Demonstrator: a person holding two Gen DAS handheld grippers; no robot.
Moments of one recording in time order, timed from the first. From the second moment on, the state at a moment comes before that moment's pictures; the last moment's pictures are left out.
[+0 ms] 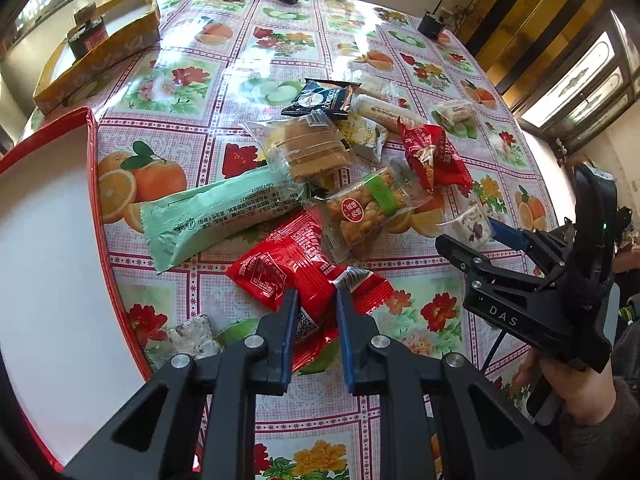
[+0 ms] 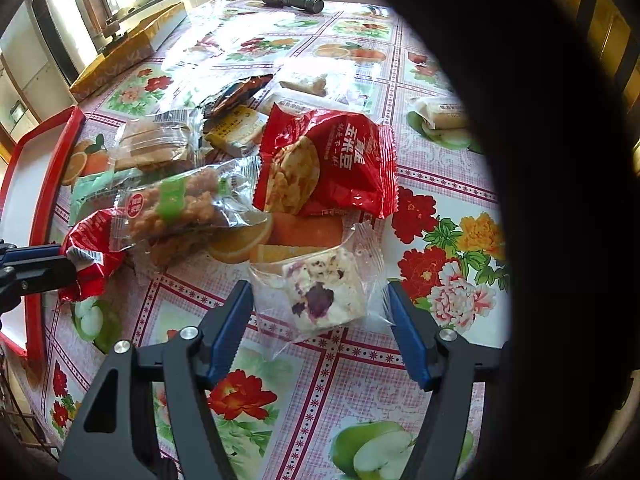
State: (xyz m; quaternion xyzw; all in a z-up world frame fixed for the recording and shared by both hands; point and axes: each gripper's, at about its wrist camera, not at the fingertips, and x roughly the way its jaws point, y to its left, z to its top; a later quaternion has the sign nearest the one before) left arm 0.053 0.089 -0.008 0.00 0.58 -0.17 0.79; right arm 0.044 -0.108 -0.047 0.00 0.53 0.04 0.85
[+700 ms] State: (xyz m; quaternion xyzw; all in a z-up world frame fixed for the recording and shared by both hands) left arm 0.031 0.091 0.003 0.03 0.56 -0.20 0.80; right arm 0.024 -0.109 -0.032 0.01 0.52 0.06 0.85
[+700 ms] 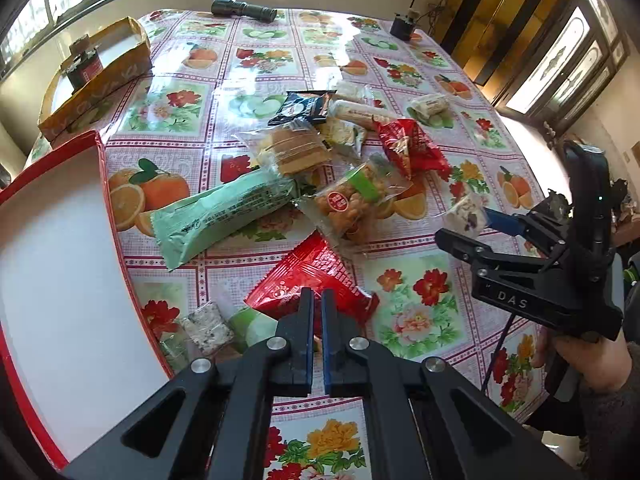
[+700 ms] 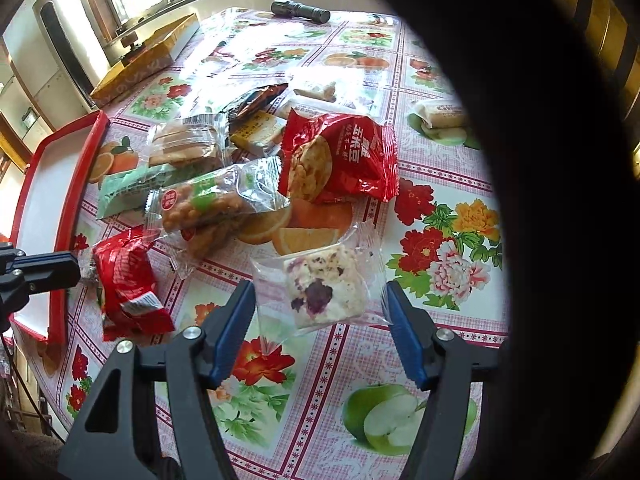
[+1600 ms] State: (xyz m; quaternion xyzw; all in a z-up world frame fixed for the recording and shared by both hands) left arm 0.055 0.065 -0.039 0.02 0.59 -0.14 0.79; right arm 0.035 -0.112 -0.056 -0.01 0.55 0.06 0.83
